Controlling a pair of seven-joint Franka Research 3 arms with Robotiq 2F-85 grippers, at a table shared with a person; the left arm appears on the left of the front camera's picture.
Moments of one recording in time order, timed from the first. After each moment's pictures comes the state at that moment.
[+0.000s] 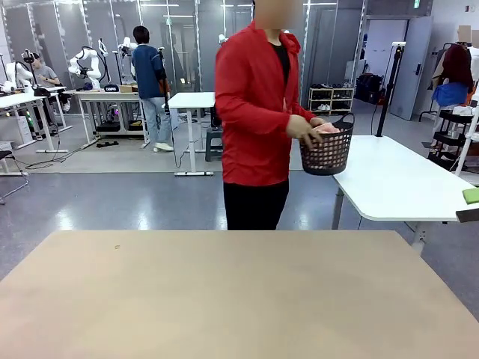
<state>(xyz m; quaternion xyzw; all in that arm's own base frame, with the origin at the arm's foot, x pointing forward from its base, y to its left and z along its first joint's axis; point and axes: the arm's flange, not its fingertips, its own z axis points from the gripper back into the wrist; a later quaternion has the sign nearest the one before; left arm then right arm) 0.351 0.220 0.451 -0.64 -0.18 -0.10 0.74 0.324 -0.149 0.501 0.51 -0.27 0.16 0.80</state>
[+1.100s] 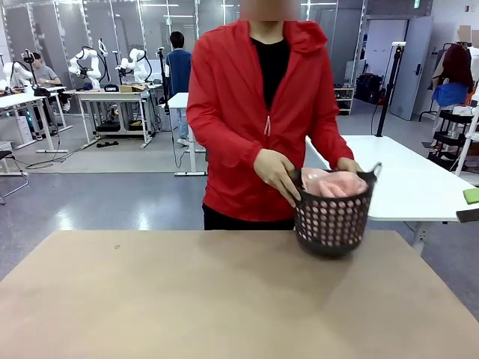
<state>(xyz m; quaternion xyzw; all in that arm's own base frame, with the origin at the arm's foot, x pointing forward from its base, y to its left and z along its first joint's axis) 0.351 0.220 0.451 -0.64 -0.18 -0.10 0.74 0.323 -0.149 0.501 0.51 -0.27 0.16 0.80</state>
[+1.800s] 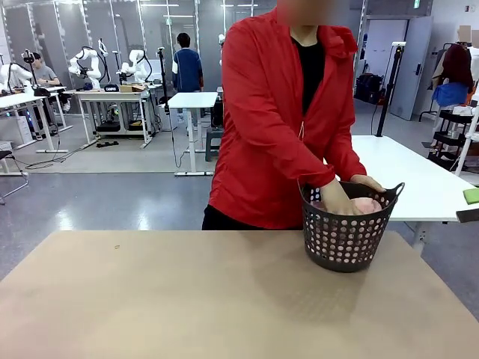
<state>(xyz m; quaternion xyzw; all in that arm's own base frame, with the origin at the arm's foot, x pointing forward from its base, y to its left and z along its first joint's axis) 0.351 0.220 0.451 -0.64 -0.18 -0.10 0.74 0.323 -0.149 0.501 0.51 -0.27 0.16 0.80</state>
